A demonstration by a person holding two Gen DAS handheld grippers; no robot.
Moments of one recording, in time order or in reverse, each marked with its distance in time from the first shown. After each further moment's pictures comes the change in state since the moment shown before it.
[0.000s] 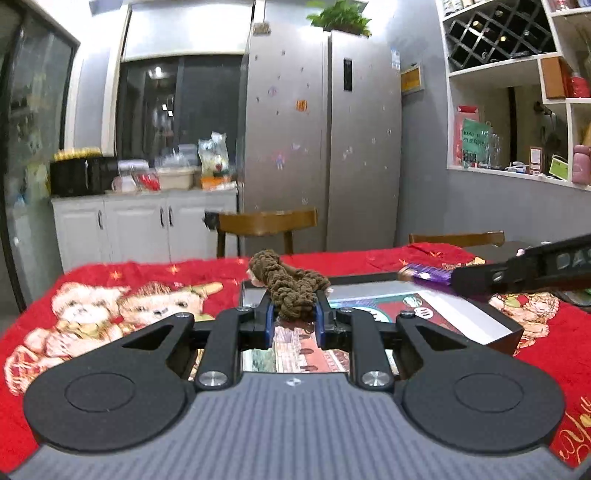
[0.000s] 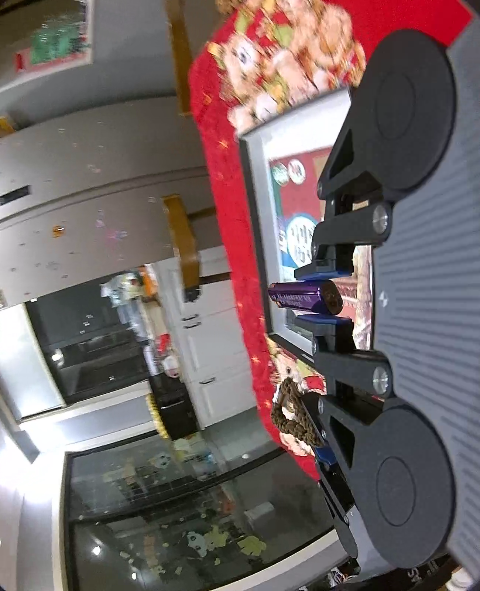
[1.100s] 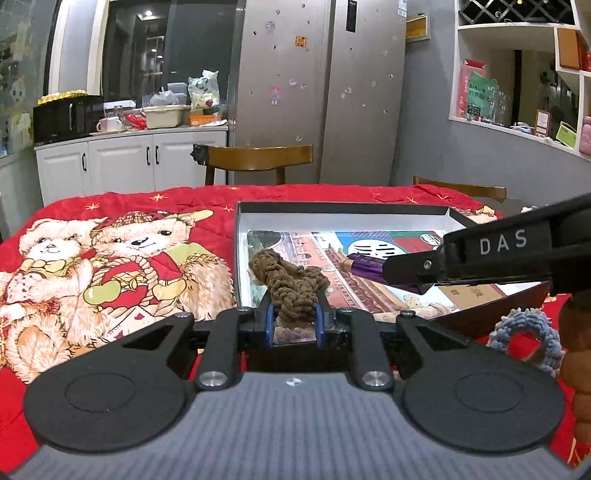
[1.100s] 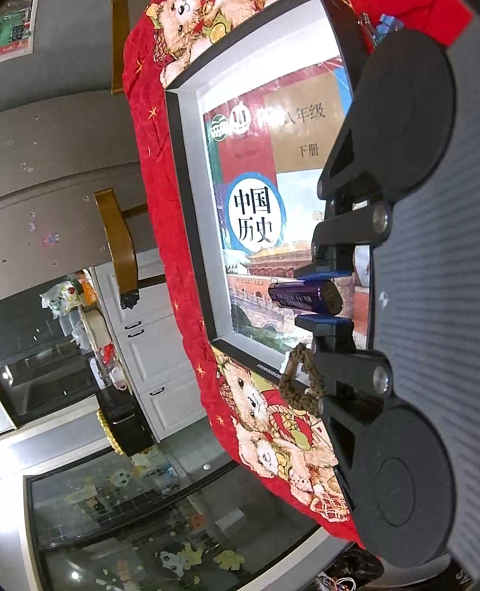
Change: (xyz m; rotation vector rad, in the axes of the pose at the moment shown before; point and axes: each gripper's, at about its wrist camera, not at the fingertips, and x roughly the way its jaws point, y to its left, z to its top) left arm 0.065 0.024 -0.039 -0.028 0.186 -0.049; right arm 0.081 0.010 -0.020 0.039 0.157 -0.015
